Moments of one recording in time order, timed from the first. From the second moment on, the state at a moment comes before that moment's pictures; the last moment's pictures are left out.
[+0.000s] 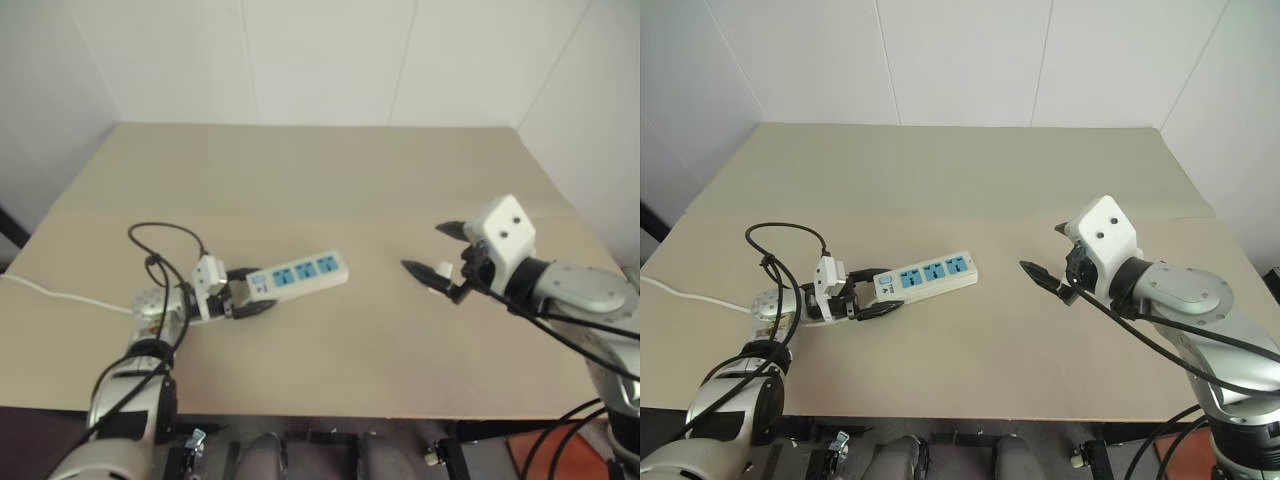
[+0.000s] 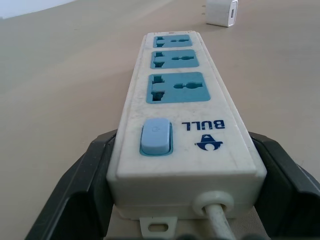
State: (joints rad) left arm -0.74 0.44 0.17 1.20 -0.18 -0.59 -1.45; right arm -0.34 -0.83 -0.13 -0.64 0.47 0.86 0.55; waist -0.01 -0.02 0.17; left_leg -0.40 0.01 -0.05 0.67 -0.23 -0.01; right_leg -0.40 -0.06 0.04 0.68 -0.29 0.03
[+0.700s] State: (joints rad) left arm -0.77 0.49 0.00 1.10 -0.20 -0.52 -1.60; right arm -0.73 -1.13 0.25 0.21 -0.01 -0.37 1.30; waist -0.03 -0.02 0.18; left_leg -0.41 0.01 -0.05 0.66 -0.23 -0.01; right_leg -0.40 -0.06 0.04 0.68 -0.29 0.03
